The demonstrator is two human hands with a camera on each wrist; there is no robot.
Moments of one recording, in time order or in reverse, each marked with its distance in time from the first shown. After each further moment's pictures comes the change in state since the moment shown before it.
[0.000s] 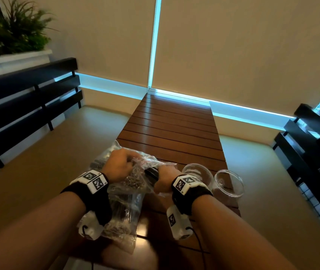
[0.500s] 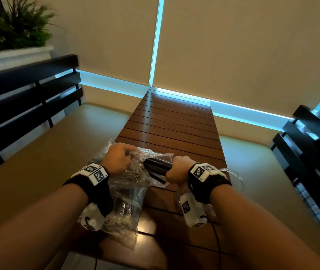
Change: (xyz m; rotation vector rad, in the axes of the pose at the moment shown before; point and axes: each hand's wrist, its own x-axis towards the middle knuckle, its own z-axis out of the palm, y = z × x) left_hand 0.013 -0.024 -0.003 -0.101 0.042 -0.052; right_hand -0.019 0.012 -0.035 0.048 0.003 0.130
